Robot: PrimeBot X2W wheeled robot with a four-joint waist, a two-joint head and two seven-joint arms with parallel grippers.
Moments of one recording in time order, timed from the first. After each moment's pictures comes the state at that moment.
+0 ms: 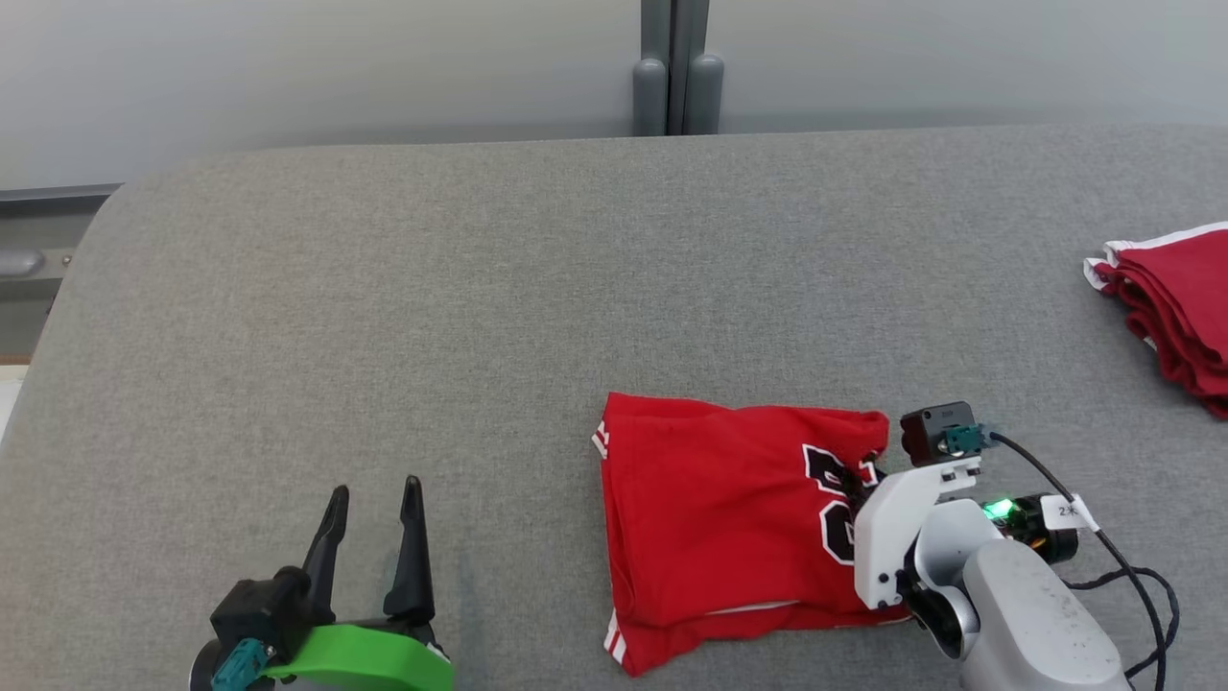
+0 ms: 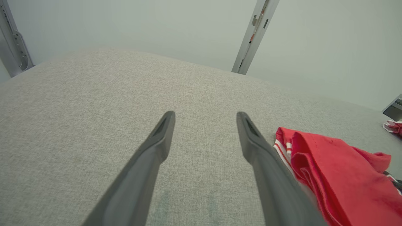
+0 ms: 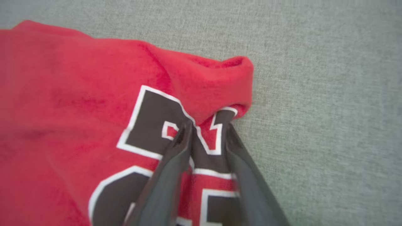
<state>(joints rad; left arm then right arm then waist) 0.01 0.05 -0.16 0.21 -0.37 -0.08 -0.26 -0.36 -0.05 0.16 0.60 0.23 0.13 0.26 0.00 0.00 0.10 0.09</state>
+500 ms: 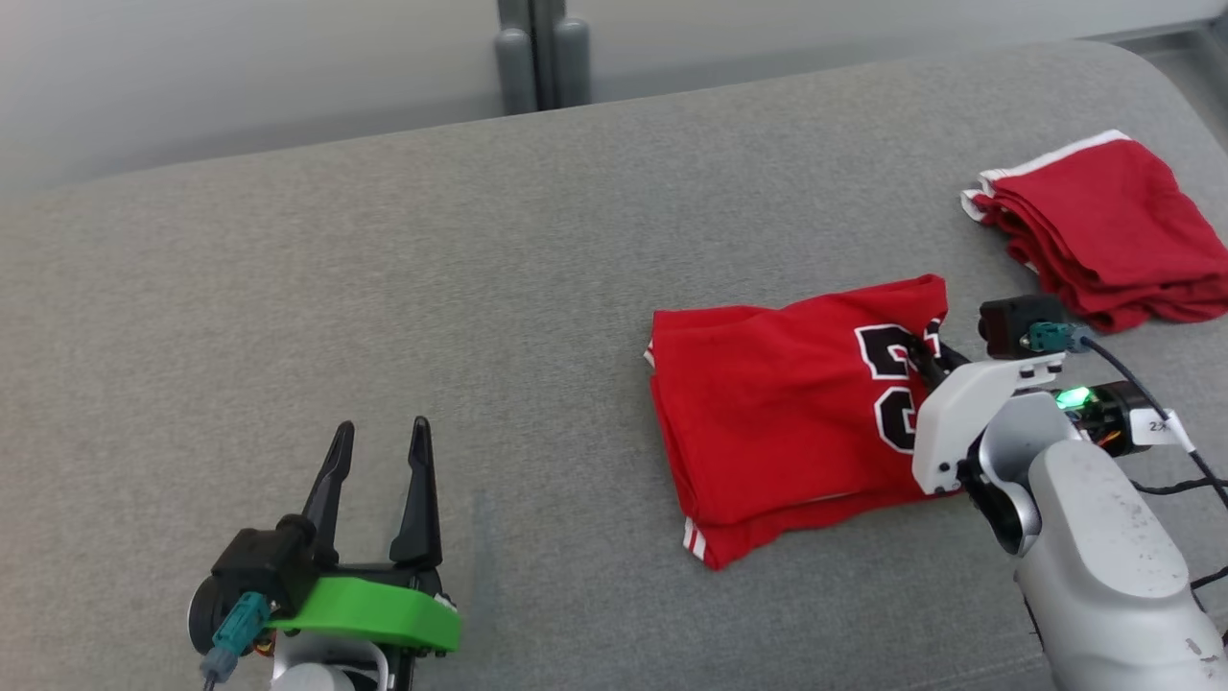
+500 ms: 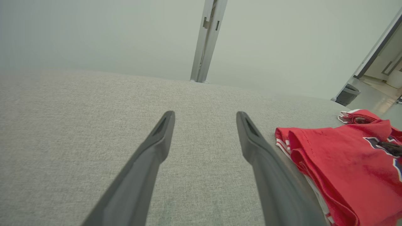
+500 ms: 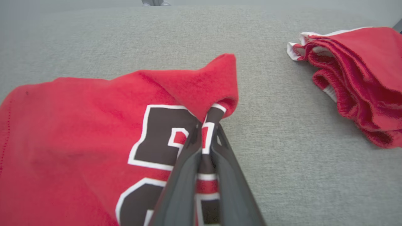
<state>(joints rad) -0.06 0.05 -0.17 0.17 -0.34 -0.09 -0.26 -0.49 -0.11 0.06 0.56 0.17 0.13 0.17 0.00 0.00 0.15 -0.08</state>
